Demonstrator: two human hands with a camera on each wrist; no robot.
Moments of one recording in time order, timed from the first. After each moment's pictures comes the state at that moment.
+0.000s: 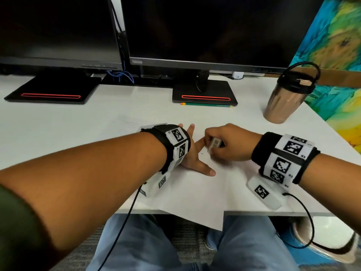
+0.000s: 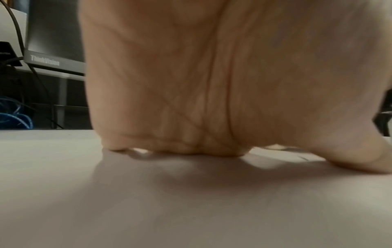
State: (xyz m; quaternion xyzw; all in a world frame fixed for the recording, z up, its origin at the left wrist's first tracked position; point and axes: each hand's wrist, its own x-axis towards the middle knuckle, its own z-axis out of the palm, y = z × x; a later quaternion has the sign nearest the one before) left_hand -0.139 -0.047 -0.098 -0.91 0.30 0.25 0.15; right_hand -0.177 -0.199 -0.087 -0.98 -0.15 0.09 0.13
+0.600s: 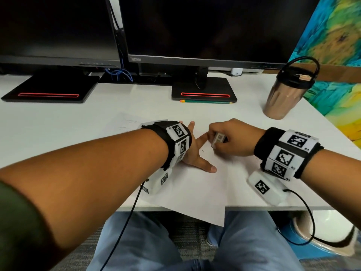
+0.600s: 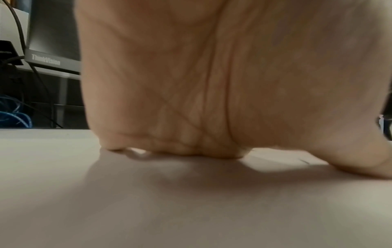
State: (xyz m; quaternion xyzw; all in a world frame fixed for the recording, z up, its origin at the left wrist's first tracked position) left_hand -0.141 -0.047 -0.097 -0.91 0.30 0.25 0.15; right_hand -0.179 -0.202 -0.088 -0.98 -0.13 0.08 0.13
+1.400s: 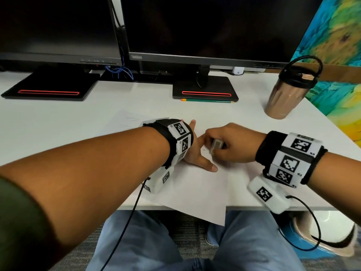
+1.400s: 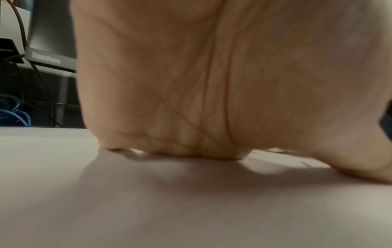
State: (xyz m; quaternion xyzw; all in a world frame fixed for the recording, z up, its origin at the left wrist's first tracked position) left_hand -0.138 -0.047 -0.098 -0.90 0.31 0.24 0.16; right_hand -0.189 -0.195 -0.088 -0.97 -0.17 0.10 0.13
